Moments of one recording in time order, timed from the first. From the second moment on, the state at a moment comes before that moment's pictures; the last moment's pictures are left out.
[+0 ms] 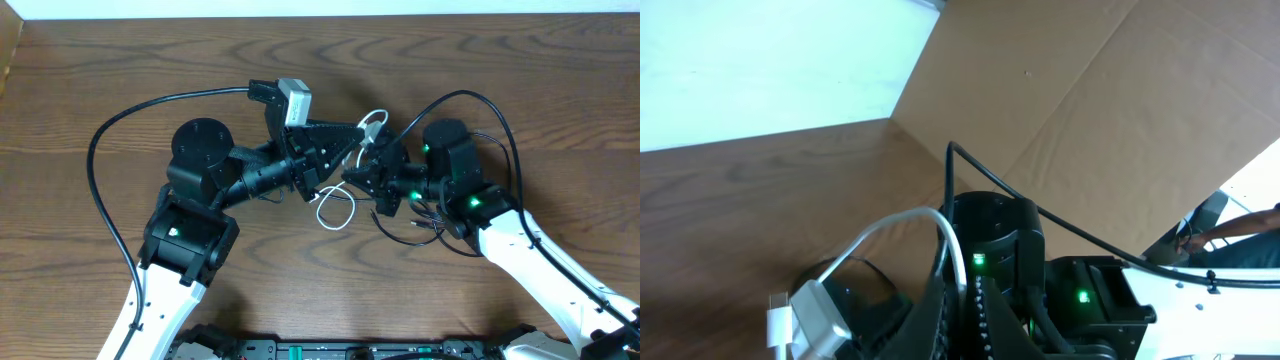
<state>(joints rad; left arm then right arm) -0.39 1.06 1.02 -0.03 0.77 -0.49 0.47 1.39 0.82 -0.02 -0.73 -0.04</state>
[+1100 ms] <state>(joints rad) -0.22 1.16 1.02 -0.38 0.69 -0.30 0.35 1.20 1.03 -0.66 -0.48 0.11</state>
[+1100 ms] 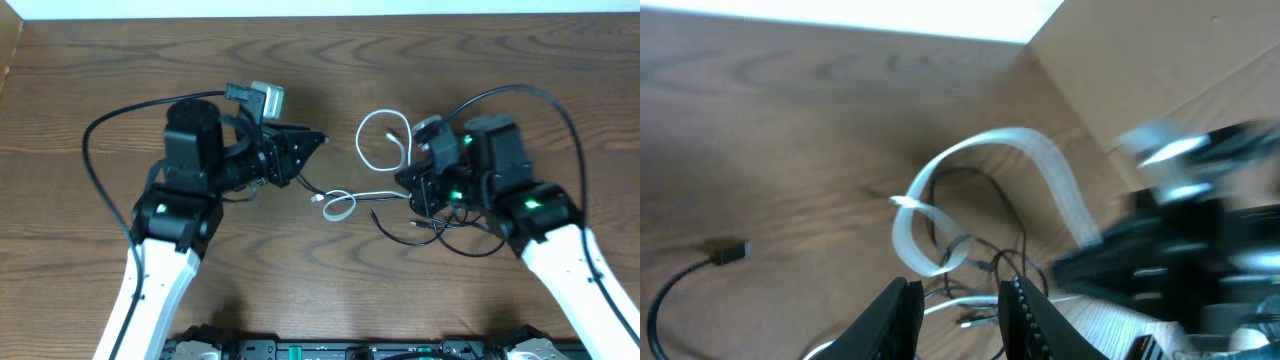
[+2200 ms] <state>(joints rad) -0.37 1.68 1.02 -0.39 0.69 -0.11 0.20 1.12 1.74 -1.37 0.22 0.25</state>
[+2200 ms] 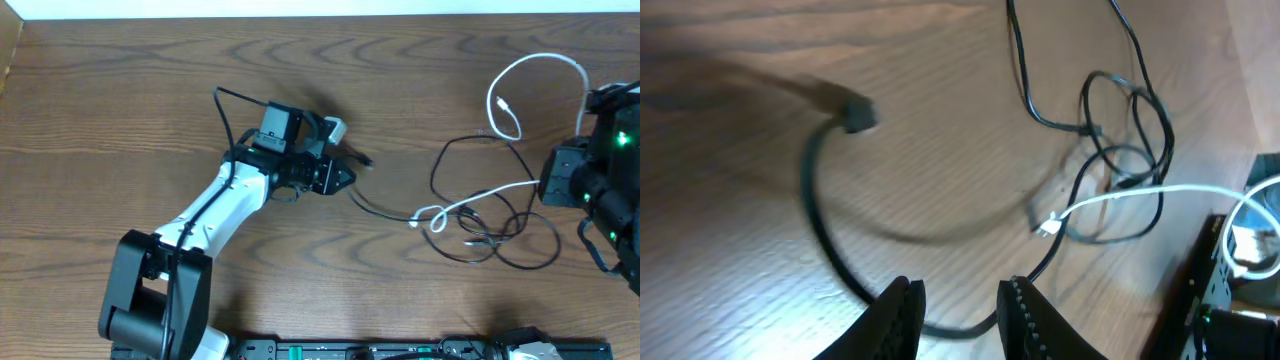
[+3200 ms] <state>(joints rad) -0.73 1.68 0.98 -0.24 0.67 -0.15 0.20 1.48 1.75 -1.01 -0.06 0.26</state>
